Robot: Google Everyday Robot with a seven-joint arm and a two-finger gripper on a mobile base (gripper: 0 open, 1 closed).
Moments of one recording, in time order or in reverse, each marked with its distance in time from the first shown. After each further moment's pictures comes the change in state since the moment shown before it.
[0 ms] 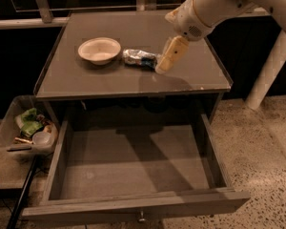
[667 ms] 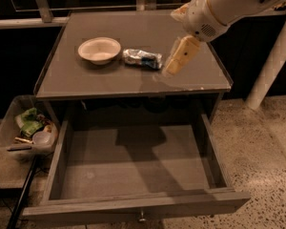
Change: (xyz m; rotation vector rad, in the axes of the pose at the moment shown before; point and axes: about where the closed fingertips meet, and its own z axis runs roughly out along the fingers) arm -0.009 0.033 -0.045 0.000 -0.010 -0.013
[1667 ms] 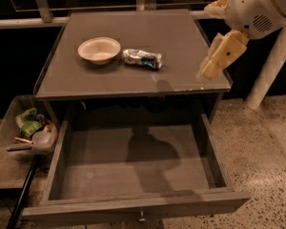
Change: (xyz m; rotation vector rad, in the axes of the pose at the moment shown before) arm 0.018 0.042 -0.090 0.001 0.048 0.053
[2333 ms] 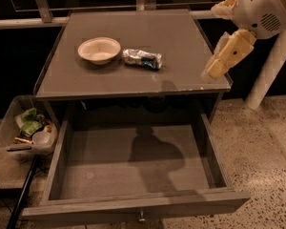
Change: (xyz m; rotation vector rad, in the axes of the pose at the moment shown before) arm 0.006 0.000 -0.008 0.001 -0.004 0.036
